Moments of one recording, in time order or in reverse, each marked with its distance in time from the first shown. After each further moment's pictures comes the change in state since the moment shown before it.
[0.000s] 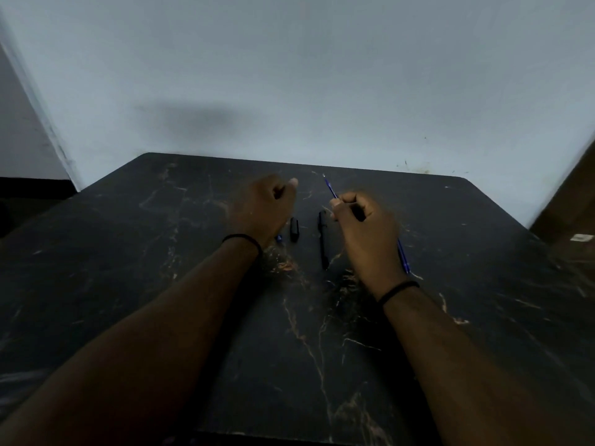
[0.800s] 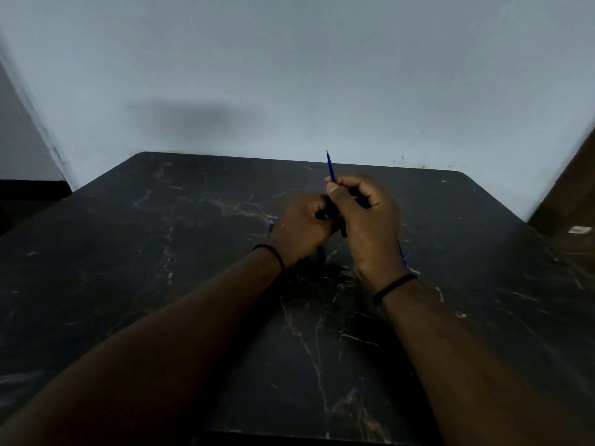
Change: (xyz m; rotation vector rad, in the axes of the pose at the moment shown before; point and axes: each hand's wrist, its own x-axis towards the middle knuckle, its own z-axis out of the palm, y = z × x) left_hand -0.032 0.037 0.026 -0.473 -0.335 0.185; right_hand -0.001 -0.014 0.002 0.312 0.089 -0.058
